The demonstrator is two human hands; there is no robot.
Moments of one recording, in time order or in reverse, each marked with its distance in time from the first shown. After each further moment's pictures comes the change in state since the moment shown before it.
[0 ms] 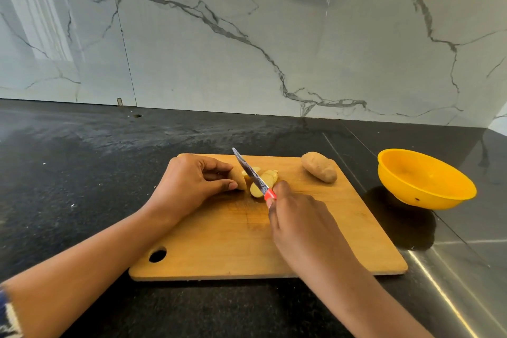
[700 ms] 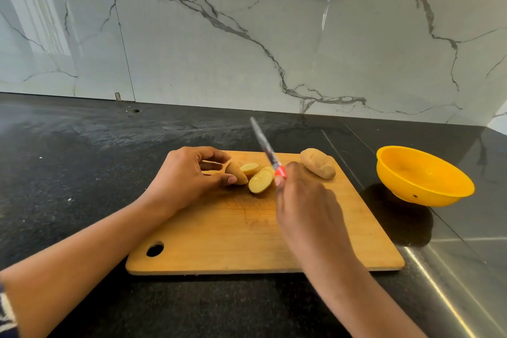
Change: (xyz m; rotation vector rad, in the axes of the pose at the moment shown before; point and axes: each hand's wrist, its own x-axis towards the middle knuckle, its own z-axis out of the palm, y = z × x) left_hand 0.006 -0.006 -0.004 0.050 0.005 0.036; right_hand 0.005 0.003 -0.001 -0.023 0.190 0.050
